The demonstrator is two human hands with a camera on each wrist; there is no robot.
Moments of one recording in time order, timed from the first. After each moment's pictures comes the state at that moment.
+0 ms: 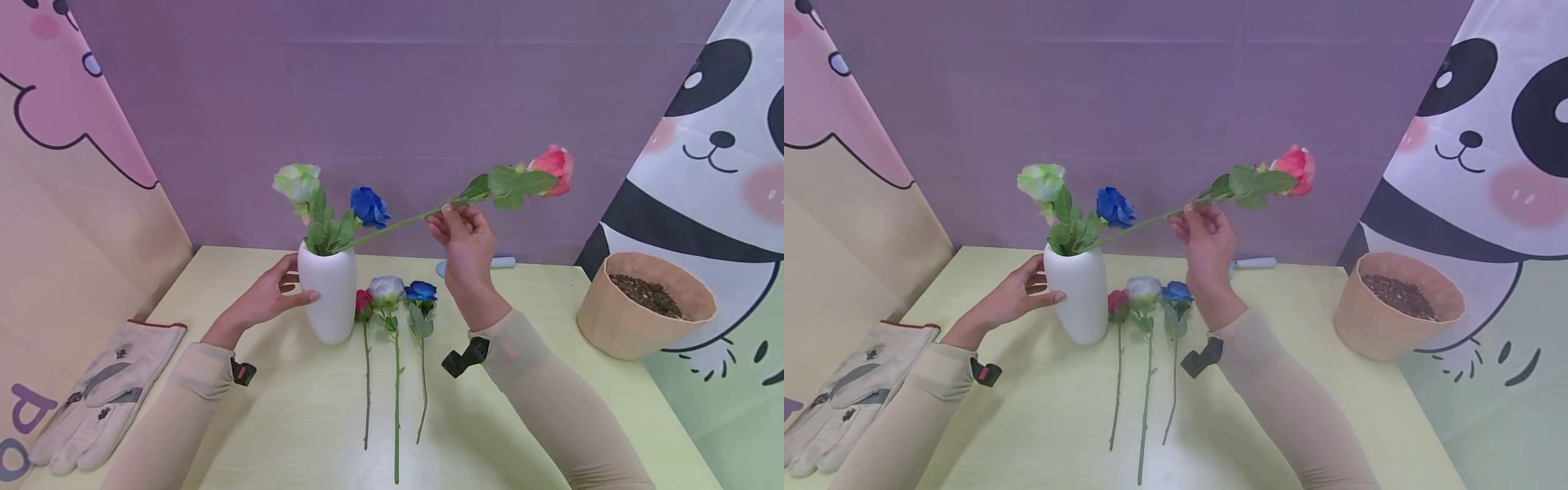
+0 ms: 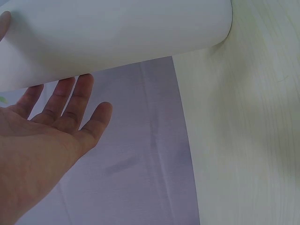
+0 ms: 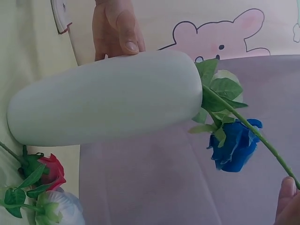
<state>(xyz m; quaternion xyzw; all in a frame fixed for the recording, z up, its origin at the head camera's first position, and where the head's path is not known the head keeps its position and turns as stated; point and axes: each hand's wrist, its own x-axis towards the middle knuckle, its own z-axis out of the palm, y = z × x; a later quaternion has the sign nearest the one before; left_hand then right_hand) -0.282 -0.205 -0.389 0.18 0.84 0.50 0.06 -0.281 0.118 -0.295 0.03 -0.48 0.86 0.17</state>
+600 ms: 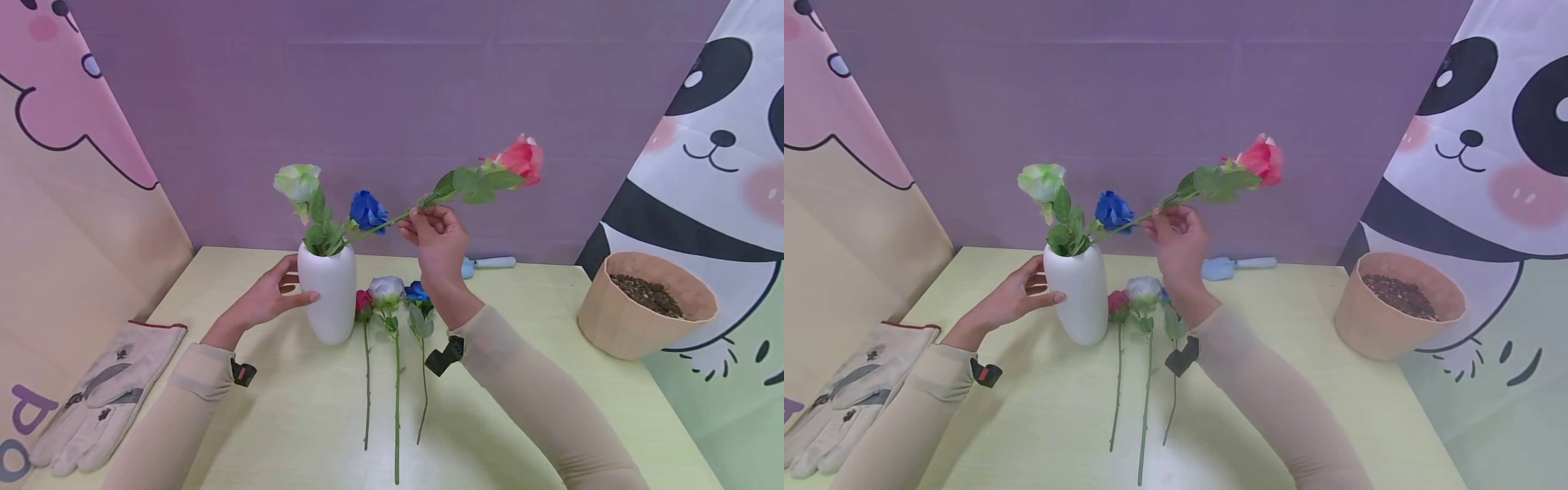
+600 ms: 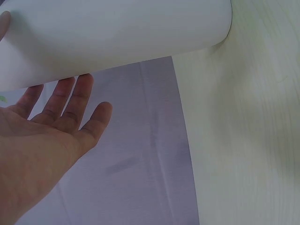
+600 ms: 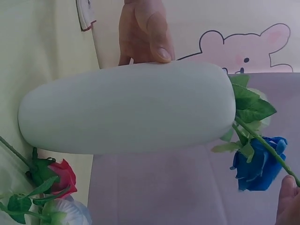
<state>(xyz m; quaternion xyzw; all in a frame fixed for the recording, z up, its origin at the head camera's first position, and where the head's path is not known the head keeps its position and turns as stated) -0.282 -0.205 -0.390 0.17 0.85 0.50 0.06 -0.288 0.087 -0.305 0.06 -0.52 0.83 0.17</state>
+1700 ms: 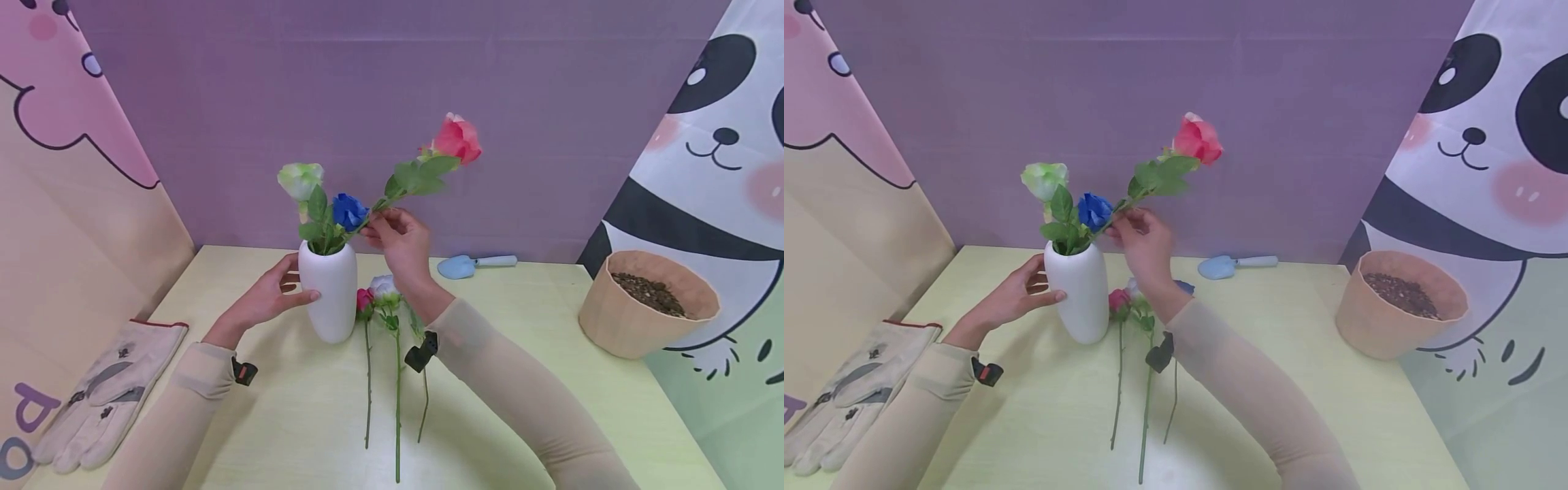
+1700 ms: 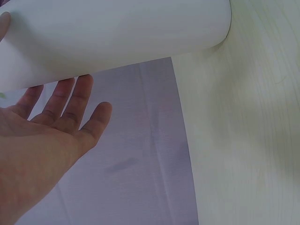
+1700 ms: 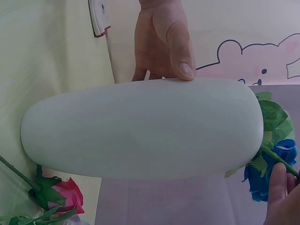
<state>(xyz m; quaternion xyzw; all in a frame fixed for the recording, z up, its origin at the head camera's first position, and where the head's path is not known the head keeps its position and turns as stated) -0.281 -0.204 -0.389 0.17 0.85 0.50 0.06 -0.291 0.047 -0.311 0.07 -0.61 0.79 0.09</state>
